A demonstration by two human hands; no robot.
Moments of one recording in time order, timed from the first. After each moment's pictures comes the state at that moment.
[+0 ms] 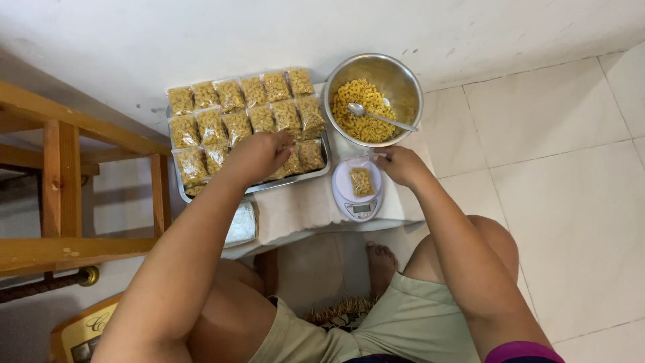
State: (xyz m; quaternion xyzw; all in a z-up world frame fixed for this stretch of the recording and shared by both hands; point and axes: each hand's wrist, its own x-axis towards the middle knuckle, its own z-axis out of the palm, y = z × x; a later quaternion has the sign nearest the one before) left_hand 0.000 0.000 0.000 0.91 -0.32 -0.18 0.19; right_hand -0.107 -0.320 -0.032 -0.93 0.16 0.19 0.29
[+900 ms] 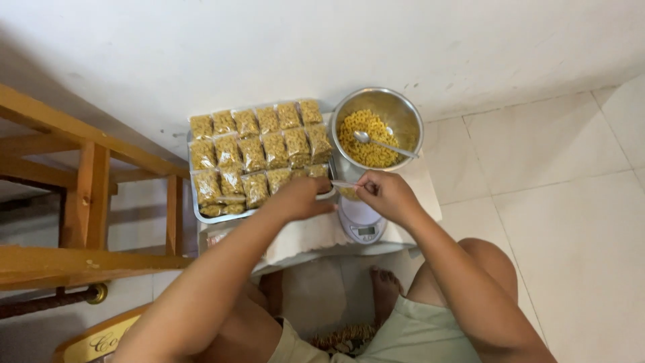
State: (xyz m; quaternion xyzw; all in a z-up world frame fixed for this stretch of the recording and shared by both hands) left_hand -0.054 -0.042 0.032 0.87 -0.32 -0.30 0.24; right_hand -0.134 -0.270 0.015 -0.92 0.01 0.04 0.39
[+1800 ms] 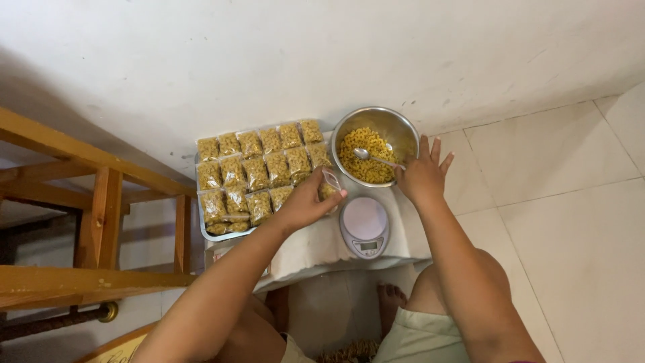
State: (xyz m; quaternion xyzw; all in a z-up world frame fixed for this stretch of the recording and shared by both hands) left_hand -0.062 -0.056 0.067 0.82 -0.27 -0.21 0.45; right_hand -0.087 -0.331 0.003 -0.98 0.19 -0.02 0.10
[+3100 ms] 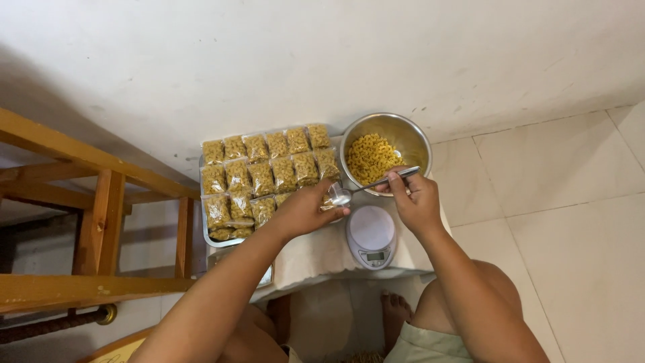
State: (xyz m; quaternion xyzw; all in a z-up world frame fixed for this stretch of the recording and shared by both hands) left_hand -0.038 -0.041 0.072 0.87 -0.32 -0.23 0.31; right_hand -0.113 -0.277 0.035 -0.81 0.02 -0.23 0.54
